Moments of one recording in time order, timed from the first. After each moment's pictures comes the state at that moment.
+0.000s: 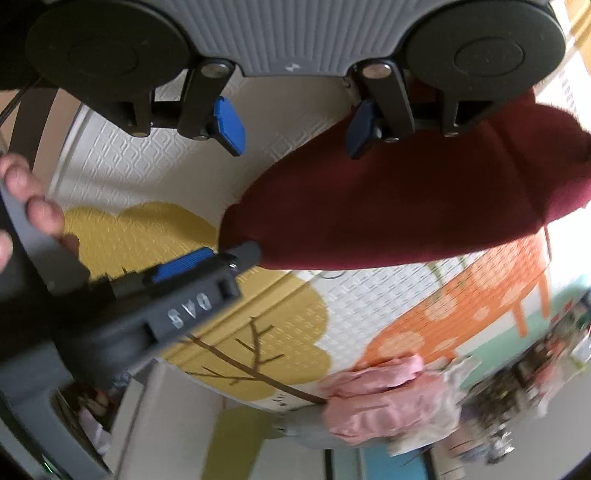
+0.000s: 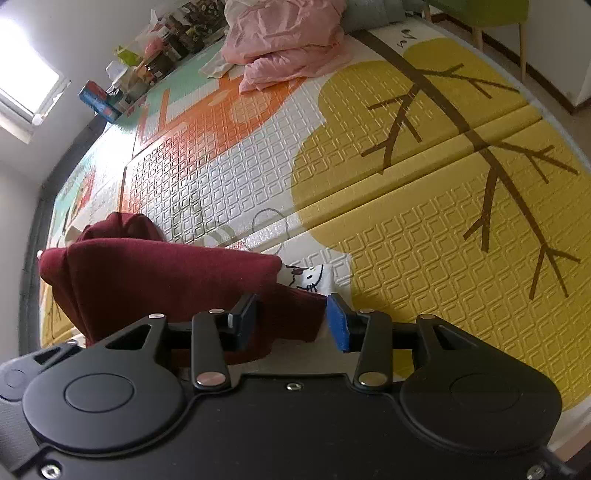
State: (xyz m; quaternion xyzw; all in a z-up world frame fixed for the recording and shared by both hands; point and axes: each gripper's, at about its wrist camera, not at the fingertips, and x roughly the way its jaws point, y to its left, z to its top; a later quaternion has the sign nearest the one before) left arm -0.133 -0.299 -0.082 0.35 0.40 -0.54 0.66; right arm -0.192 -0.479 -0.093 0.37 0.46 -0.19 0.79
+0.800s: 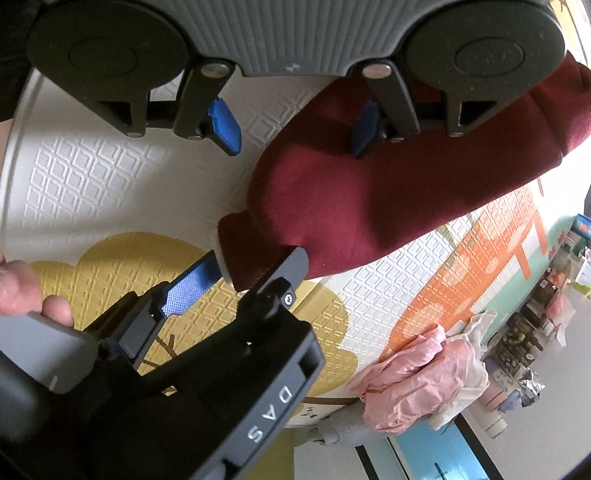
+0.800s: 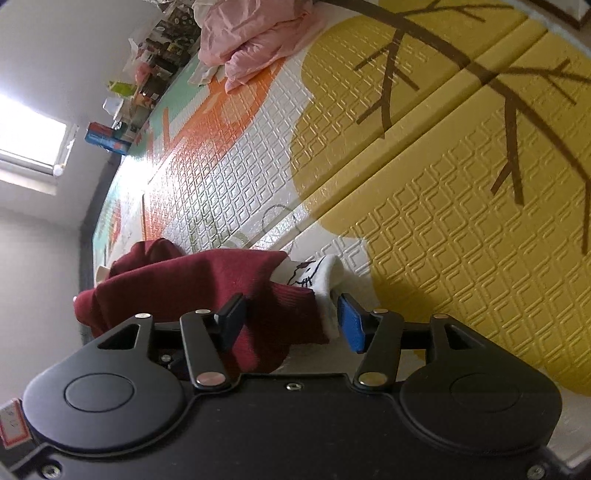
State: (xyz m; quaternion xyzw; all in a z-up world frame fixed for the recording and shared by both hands) left arm -0.159 -0.324 -0.126 0.44 0.31 -0.52 0.66; right arm -0.197 -0.503 -0.134 0.50 0.41 -0.16 0.74
